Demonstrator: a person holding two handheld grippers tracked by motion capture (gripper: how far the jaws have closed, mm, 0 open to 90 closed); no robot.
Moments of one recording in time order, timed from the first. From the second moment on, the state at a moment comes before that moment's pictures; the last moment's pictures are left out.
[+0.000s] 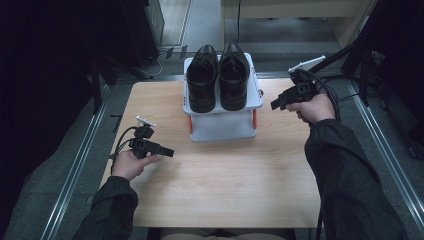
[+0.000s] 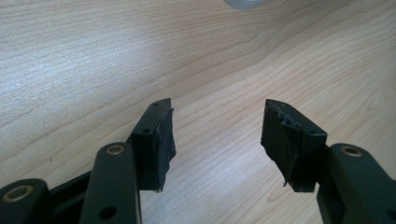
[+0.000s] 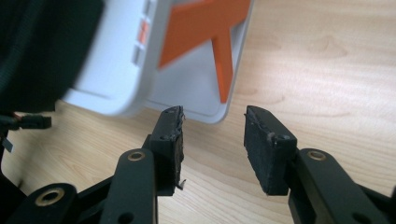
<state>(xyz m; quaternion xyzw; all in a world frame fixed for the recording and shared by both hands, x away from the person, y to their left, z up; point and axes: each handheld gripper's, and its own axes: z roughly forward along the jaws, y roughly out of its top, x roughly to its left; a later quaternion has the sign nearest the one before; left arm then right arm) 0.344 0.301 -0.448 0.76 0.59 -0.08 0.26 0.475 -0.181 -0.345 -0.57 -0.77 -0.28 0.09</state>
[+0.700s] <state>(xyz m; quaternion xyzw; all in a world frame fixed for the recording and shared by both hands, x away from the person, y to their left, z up) 0.347 0.296 -0.452 0.76 0.58 -0.07 0.27 0.446 -0.193 -0.415 -0.54 -0.78 -0.29 0.12</state>
